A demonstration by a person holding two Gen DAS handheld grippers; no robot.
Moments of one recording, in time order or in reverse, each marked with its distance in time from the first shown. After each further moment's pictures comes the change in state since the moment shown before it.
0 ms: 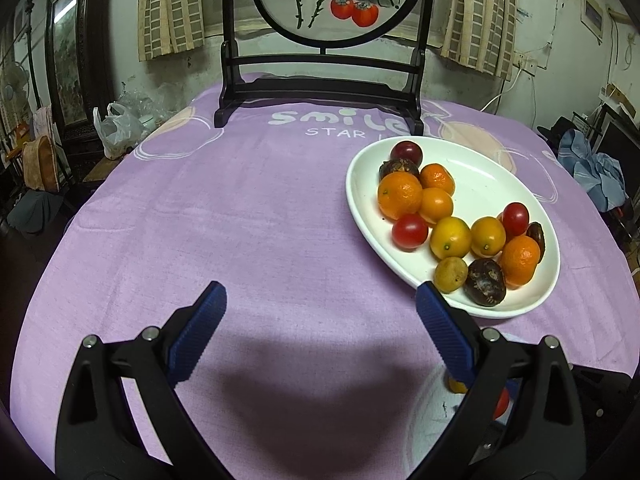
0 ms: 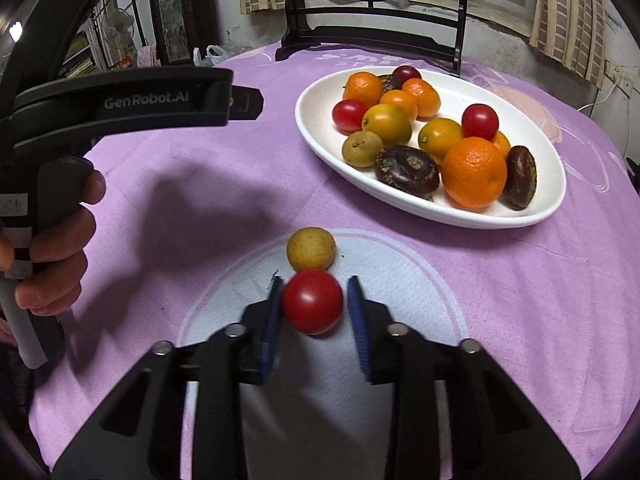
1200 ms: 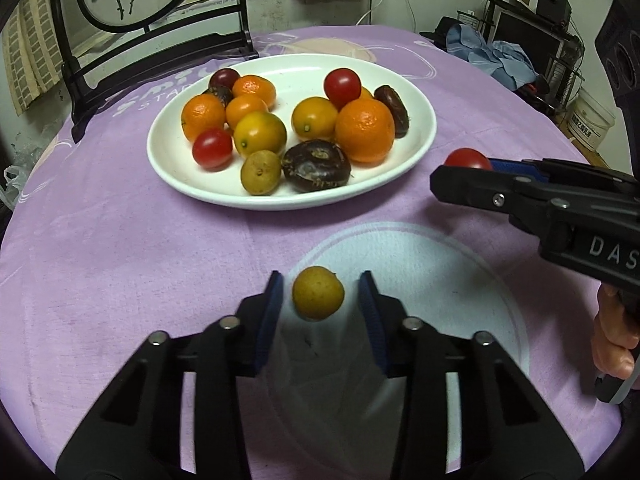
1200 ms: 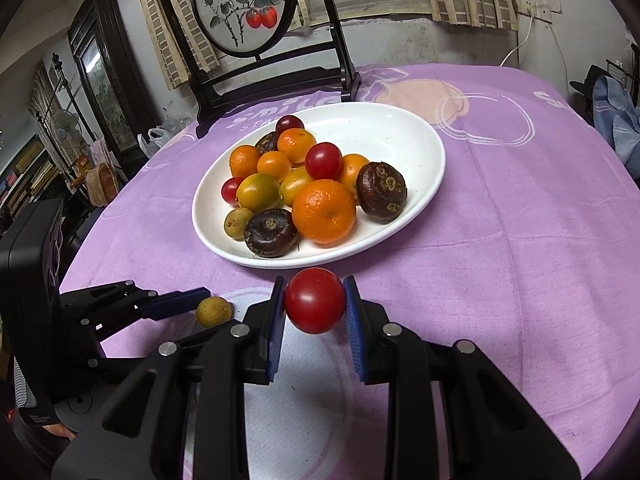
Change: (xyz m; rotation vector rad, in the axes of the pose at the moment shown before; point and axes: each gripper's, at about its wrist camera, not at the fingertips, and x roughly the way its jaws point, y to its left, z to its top) left arm 0.014 -0.085 -0.056 0.376 0.154 -0.285; right arm -0.043 -0.080 0.002 0.322 -0.142 -0.047
